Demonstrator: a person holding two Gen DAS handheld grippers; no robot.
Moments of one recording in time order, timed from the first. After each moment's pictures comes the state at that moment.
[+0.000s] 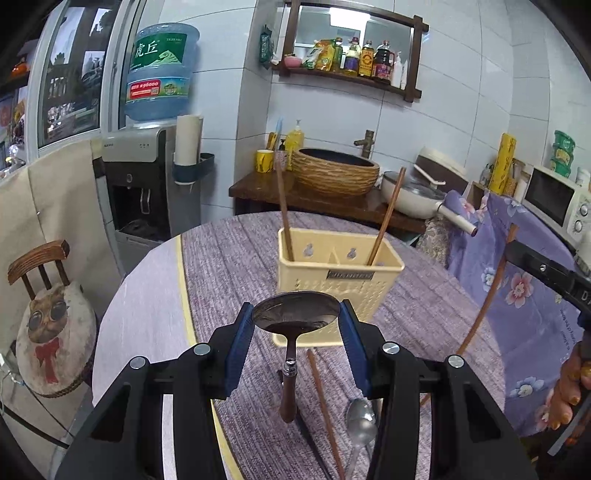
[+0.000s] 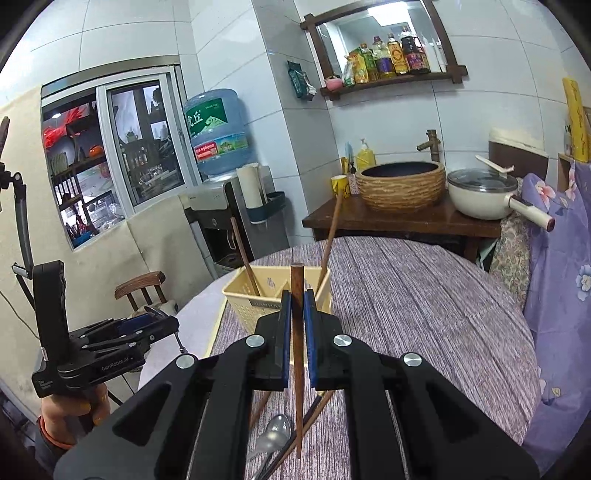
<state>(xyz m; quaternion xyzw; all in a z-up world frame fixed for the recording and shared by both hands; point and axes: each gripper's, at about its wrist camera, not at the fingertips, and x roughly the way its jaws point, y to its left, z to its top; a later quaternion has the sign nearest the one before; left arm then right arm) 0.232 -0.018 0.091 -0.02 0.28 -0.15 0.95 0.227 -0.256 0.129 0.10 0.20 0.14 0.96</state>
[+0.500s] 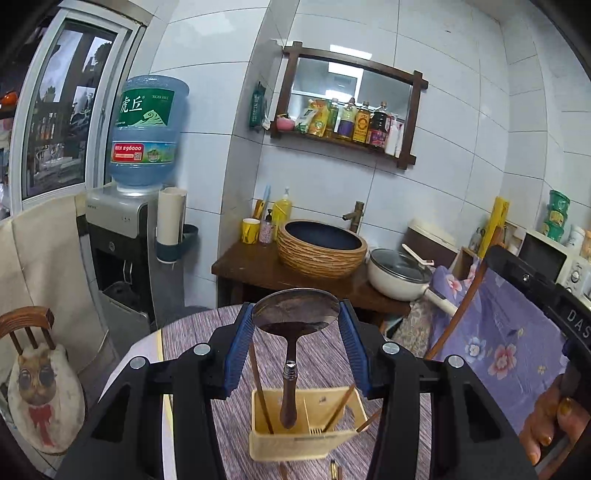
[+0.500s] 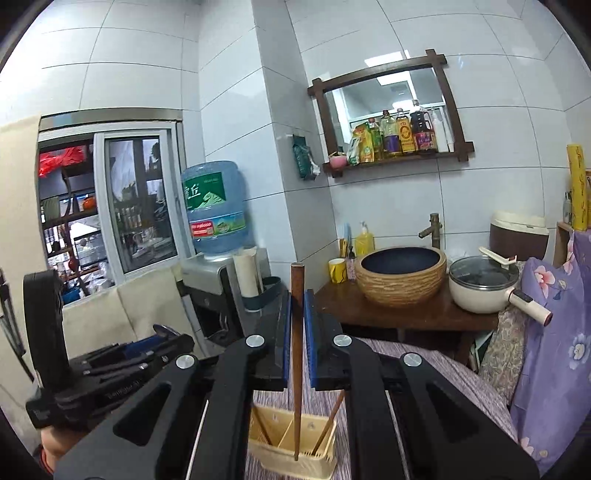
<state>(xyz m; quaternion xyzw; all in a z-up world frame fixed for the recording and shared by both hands) 0.310 -0.044 0.204 -0.06 0.19 -0.16 0.97 0.305 -0.240 0.253 0.09 0.09 0.09 0.99</state>
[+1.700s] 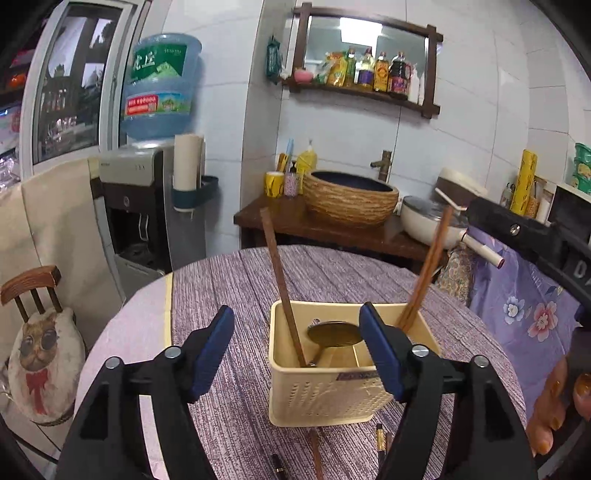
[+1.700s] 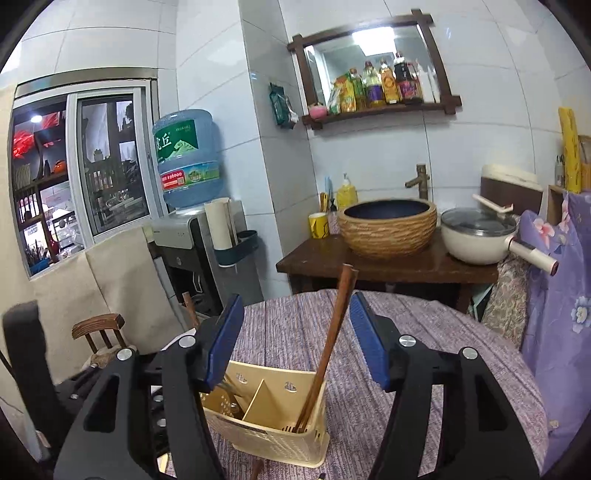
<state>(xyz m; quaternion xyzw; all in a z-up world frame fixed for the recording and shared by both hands) 0.307 -0.046 0.091 -0.02 0.24 -0.12 0.96 0.324 -0.226 0.143 0.08 0.14 0.07 0.98</state>
